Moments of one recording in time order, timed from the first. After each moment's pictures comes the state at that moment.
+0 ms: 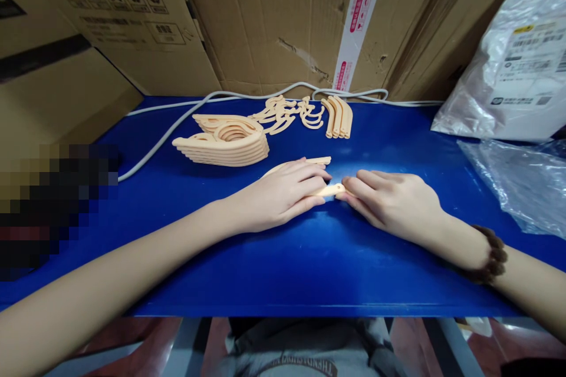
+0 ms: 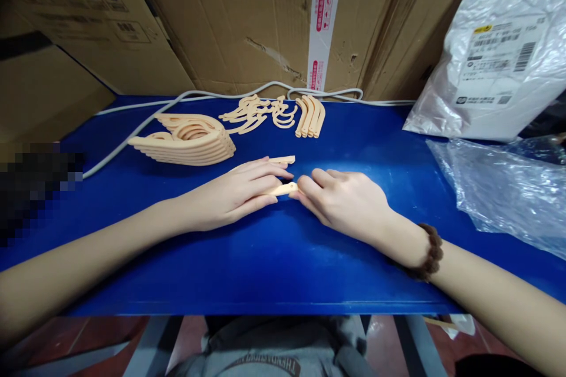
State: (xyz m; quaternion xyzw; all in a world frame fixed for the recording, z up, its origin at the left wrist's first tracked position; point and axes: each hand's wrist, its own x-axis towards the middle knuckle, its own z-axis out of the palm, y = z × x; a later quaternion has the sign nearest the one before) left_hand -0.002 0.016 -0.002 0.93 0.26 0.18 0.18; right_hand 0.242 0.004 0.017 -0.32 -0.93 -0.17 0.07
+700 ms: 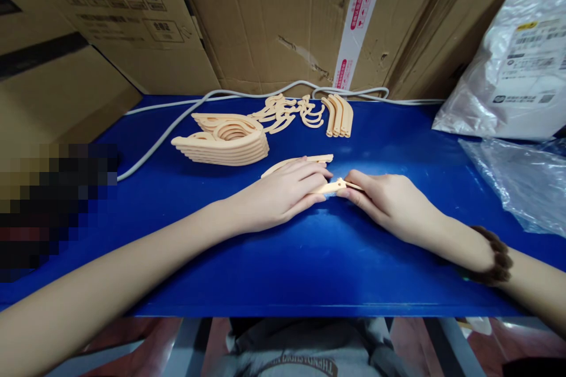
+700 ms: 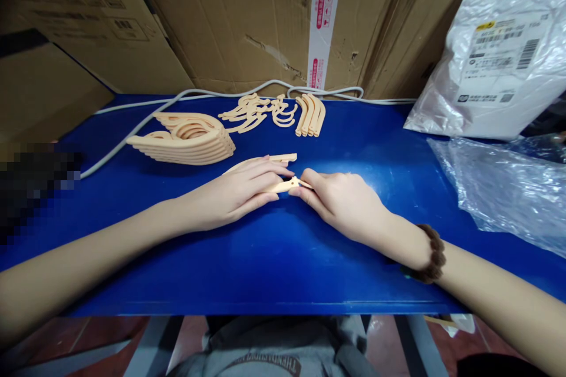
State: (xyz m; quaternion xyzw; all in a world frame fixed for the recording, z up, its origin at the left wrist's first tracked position) left_hand -0.001 0.017 -0.005 0.93 0.26 0.19 0.15; right_hand 0.239 0.007 0.015 -0.42 -0.90 0.09 0.06
